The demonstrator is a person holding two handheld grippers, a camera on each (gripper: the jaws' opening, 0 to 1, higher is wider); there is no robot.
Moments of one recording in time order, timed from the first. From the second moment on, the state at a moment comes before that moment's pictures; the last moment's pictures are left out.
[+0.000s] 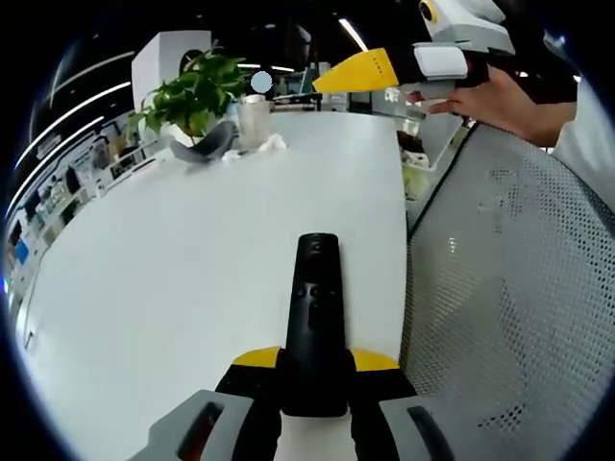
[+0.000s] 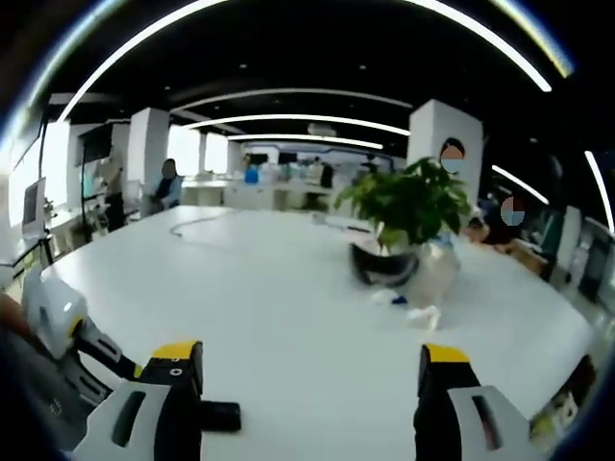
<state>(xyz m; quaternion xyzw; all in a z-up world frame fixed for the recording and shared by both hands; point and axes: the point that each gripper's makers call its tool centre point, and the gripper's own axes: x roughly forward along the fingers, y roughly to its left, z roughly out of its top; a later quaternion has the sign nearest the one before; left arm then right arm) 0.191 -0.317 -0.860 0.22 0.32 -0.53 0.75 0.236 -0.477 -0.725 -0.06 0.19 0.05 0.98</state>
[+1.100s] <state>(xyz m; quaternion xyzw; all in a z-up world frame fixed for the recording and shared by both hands) 0.231 -0.293 -0.865 0.27 0.35 -0.55 0.71 0.237 -0.477 -0.730 -0.06 0.20 0.05 0.98</state>
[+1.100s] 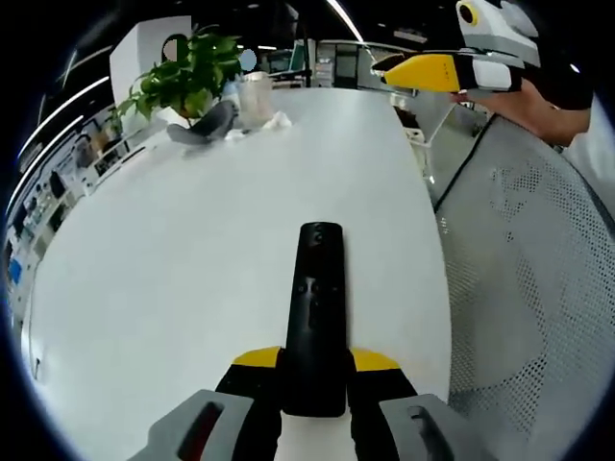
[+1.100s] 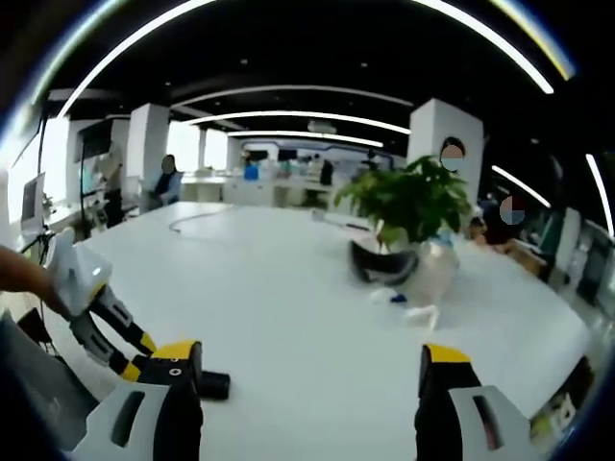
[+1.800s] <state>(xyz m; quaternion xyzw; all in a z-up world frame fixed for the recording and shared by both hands) 0.247 -0.287 -0.865 0.30 0.38 -0.56 0.68 0.236 -0.475 -0.735 -0.08 0.21 0.06 0.97</state>
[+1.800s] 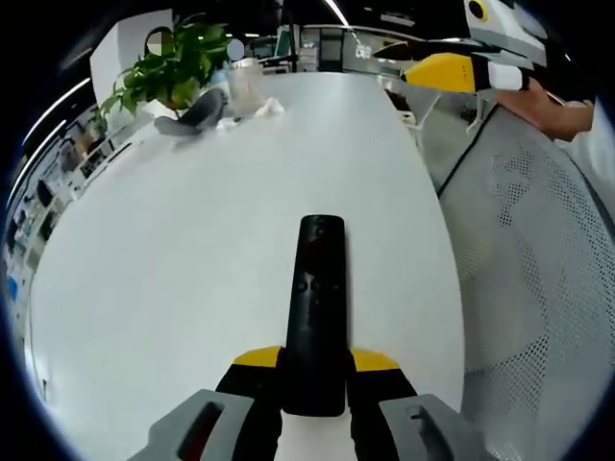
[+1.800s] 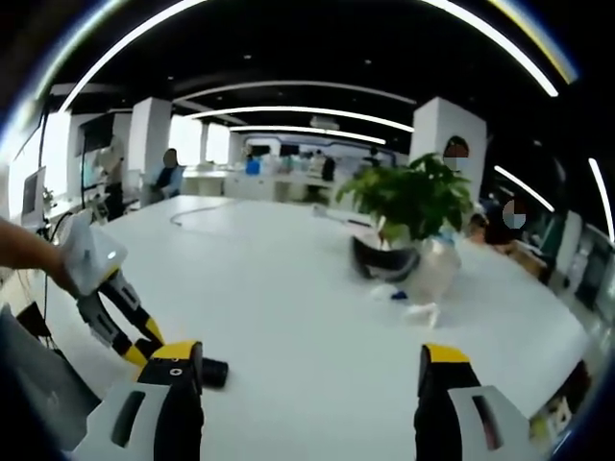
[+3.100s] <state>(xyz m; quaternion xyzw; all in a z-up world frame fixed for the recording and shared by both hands) 0.294 -0.278 -0.867 0.32 0.40 -0.54 0.67 0.237 -0.480 -0.737 -0.08 0.22 0.05 0.97</state>
